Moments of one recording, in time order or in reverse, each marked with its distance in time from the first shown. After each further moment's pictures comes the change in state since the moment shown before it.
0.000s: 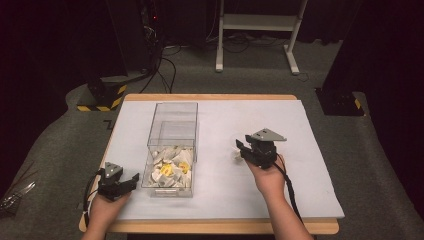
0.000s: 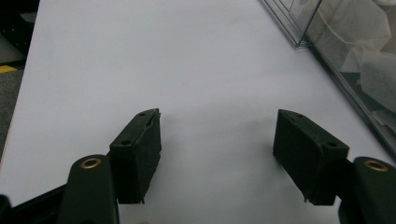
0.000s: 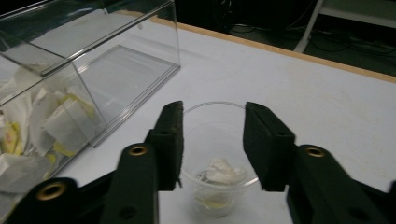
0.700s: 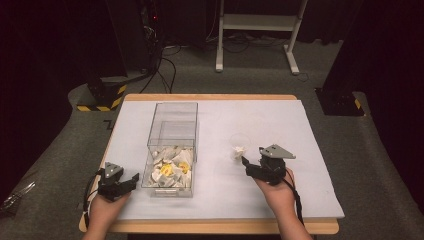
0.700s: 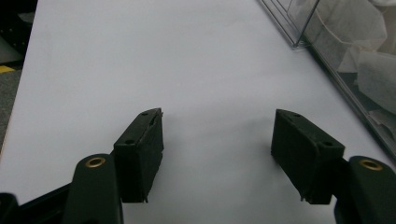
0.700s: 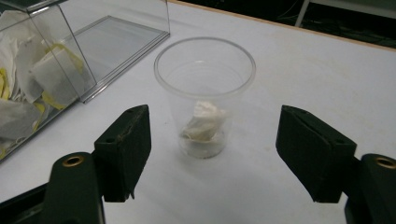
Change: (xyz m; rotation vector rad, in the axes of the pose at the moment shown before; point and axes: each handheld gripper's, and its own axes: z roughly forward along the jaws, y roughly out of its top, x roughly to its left) left arm -0.001 0.000 0.000 -0.002 -0.008 0.002; right arm -0.006 -0.046 -0.020 0.027 -0.035 0.007
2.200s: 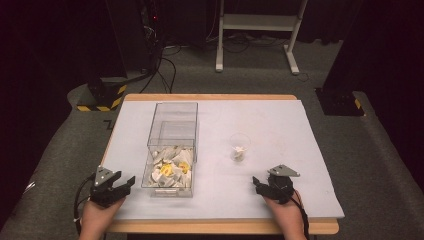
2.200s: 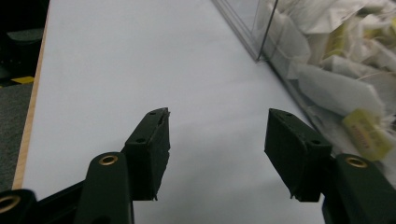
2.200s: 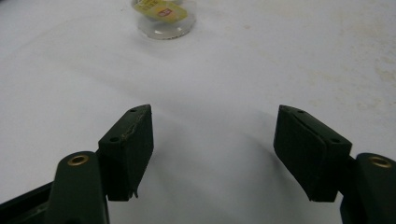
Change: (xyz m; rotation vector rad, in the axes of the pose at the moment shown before) left arm -0.001 -0.002 -0.036 -0.076 -0.056 0.017; right arm -0.017 -0.071 0.001 0.164 -0.059 0.043
